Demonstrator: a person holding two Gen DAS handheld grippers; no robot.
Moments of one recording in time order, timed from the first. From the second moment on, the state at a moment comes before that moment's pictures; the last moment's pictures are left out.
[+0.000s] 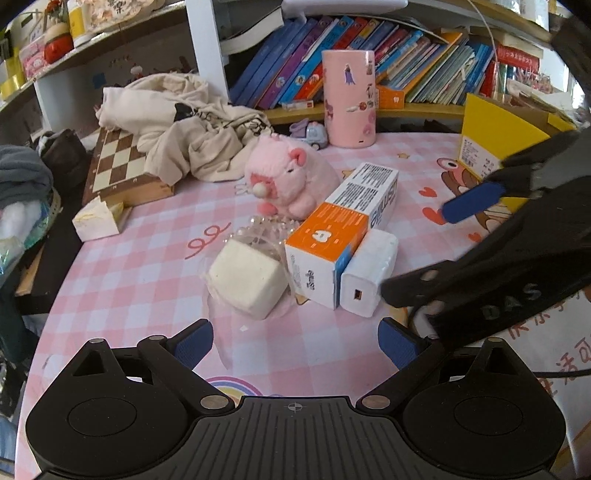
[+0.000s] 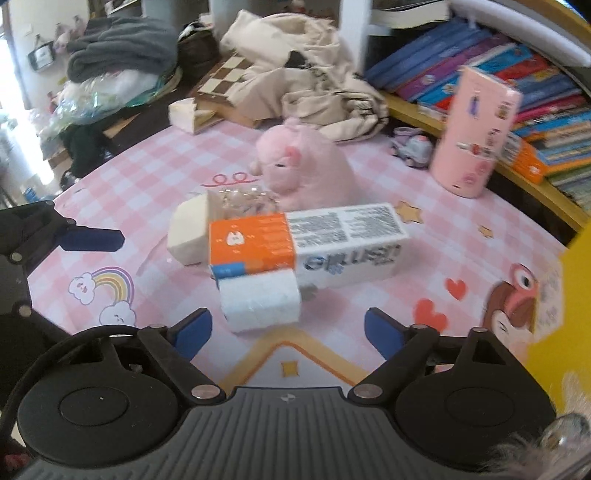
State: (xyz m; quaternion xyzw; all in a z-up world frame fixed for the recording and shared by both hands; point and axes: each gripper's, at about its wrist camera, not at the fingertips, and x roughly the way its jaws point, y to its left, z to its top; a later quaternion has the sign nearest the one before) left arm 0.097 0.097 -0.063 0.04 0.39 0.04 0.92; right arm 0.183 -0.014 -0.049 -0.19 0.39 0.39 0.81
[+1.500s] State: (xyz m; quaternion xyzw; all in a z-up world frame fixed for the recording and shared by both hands) left arm 0.208 0.051 -0.081 0.18 0.41 -0.10 0.89; right arm 0.204 -0.095 -0.048 -0.14 0.44 0.30 0.84
